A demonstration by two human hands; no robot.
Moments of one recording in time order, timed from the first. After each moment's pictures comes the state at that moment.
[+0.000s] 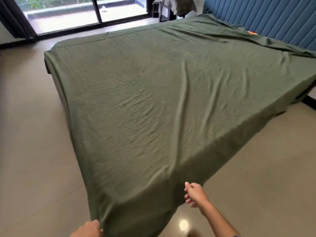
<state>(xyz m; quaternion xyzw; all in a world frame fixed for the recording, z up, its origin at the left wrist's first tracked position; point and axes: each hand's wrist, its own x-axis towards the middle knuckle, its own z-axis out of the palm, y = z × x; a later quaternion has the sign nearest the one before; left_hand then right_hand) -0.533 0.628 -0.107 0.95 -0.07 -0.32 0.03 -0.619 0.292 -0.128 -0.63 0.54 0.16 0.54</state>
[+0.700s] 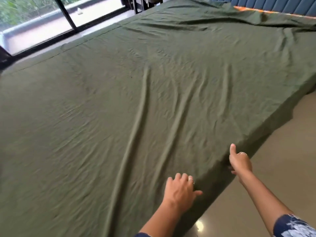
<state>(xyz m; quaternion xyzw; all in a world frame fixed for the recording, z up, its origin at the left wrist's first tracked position) -0.467 0.038 -0.130 0.85 -0.48 -0.22 -0.09 -0.528 -0.183 -0.167 -0.62 0.66 -0.05 0.43</state>
